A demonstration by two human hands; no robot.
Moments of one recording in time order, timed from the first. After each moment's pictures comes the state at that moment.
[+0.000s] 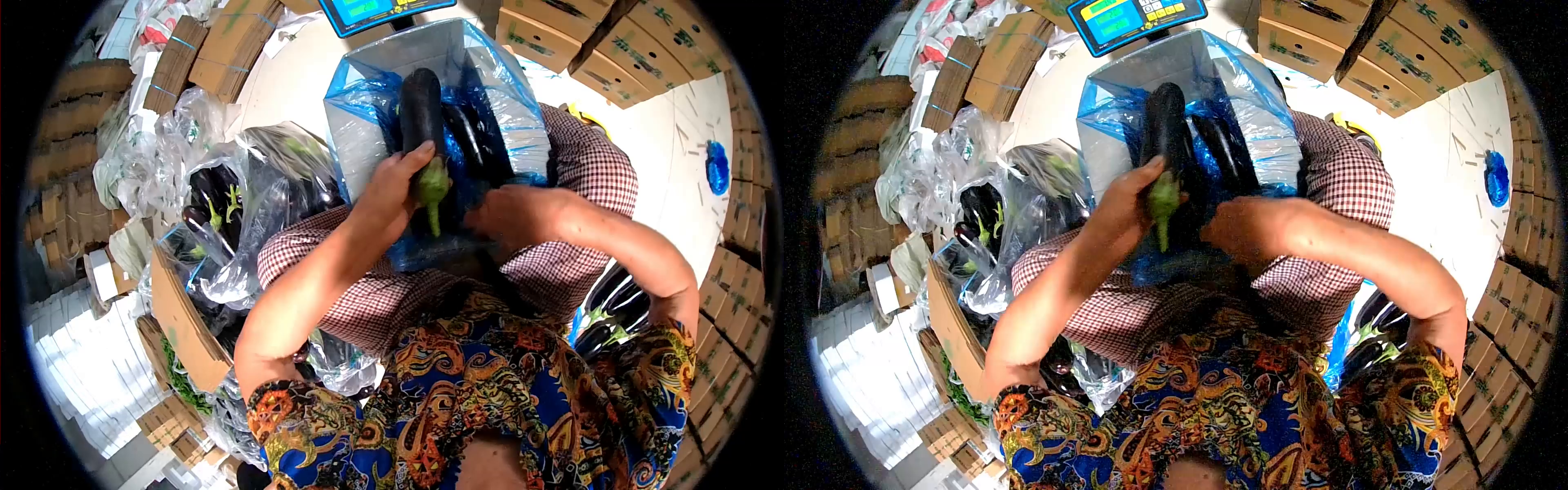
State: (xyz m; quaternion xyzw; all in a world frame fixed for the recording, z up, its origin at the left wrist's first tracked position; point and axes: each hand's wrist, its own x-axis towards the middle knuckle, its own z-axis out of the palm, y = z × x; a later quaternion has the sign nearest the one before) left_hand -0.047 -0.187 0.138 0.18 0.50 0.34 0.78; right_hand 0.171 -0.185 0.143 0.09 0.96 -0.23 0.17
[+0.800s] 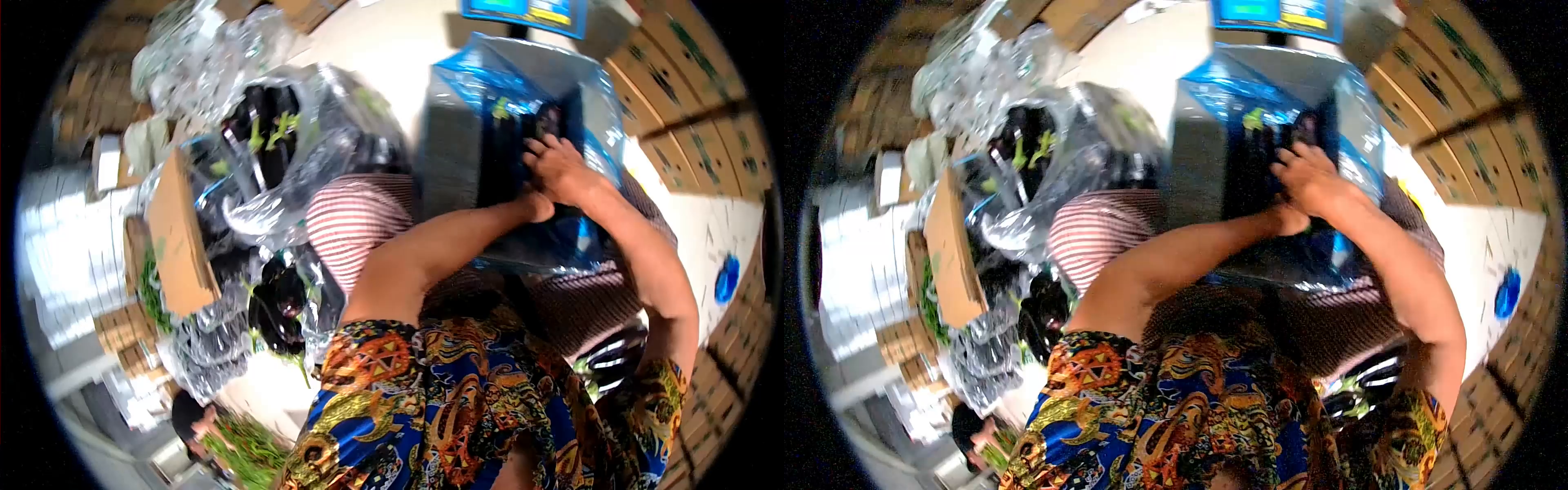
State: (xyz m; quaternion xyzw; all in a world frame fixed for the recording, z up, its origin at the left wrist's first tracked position) left_hand 0.073 -0.172 -0.134 0.74 0.50 0.25 0.38; right_hand 0.134 -0.109 0.072 0.26 0.96 -0.10 0.09
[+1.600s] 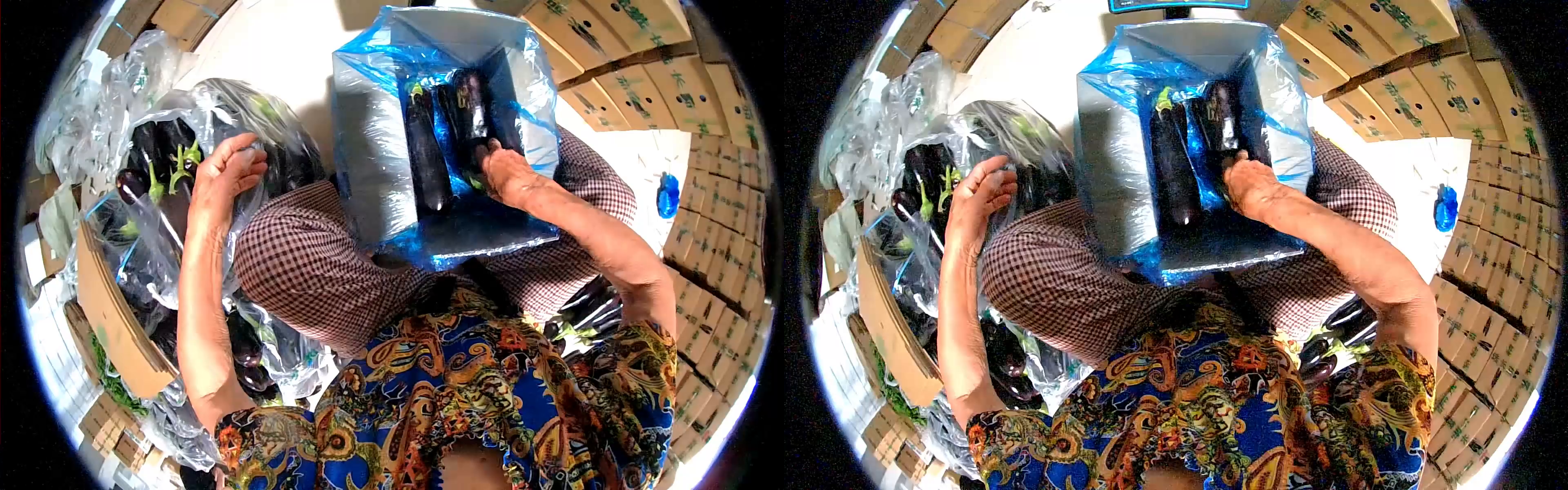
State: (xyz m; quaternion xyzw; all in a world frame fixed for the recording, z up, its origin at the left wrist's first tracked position) left_hand -0.233 -0.204 0.143 0.35 0.68 0.35 0.55; right_hand 0.185 -0.150 0.067 0.47 0.83 -0.18 0.23
